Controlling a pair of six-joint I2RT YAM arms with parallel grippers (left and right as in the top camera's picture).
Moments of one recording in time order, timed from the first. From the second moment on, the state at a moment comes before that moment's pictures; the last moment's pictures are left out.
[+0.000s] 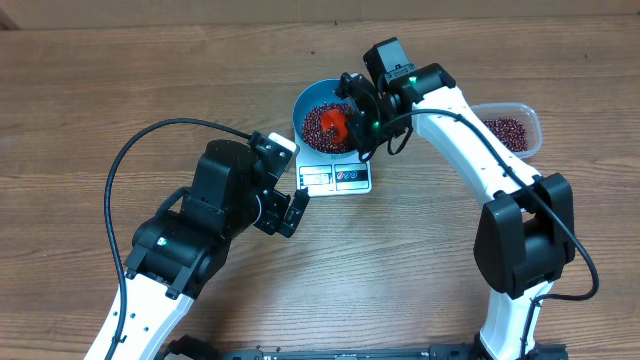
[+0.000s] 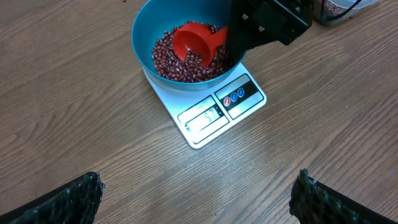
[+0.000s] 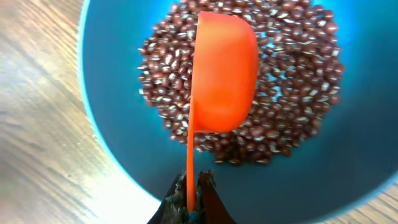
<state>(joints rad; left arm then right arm) -0.45 1.08 1.07 -0.78 0.05 0.06 0.40 2.03 1.73 -0.98 -0.35 -0.17</state>
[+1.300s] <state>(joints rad) -0.45 1.08 1.07 -0.78 0.05 0.06 0.27 2.03 1.73 -0.97 -0.72 -0.11</state>
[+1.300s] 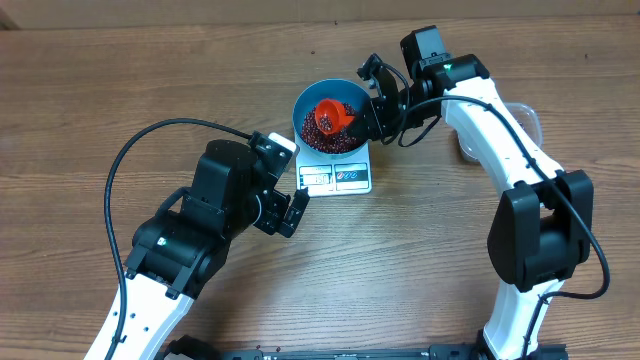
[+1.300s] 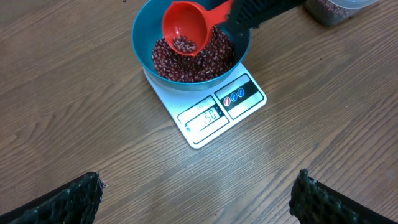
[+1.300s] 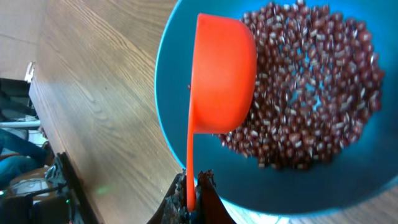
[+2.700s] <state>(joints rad) -0.45 1.08 1.07 -0.78 0.05 0.06 -0.30 1.74 1.75 -1.32 -0.21 -0.18</state>
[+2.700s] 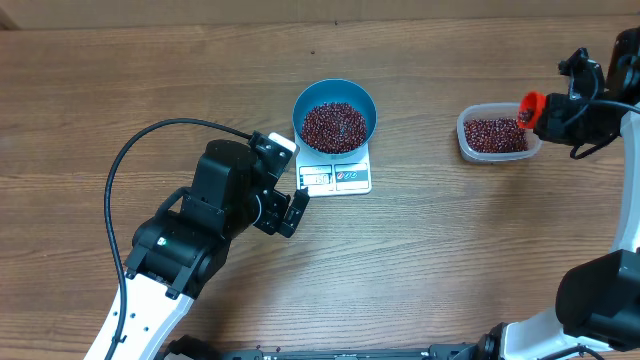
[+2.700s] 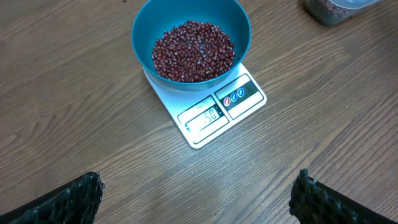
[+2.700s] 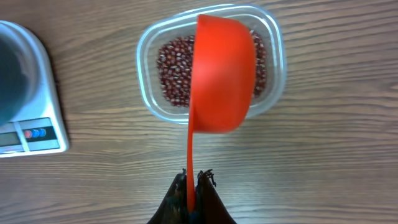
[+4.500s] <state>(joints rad) -0.45 1.08 1.07 -0.78 0.05 0.06 -0.15 1.74 1.32 -1.02 -0.14 0.26</state>
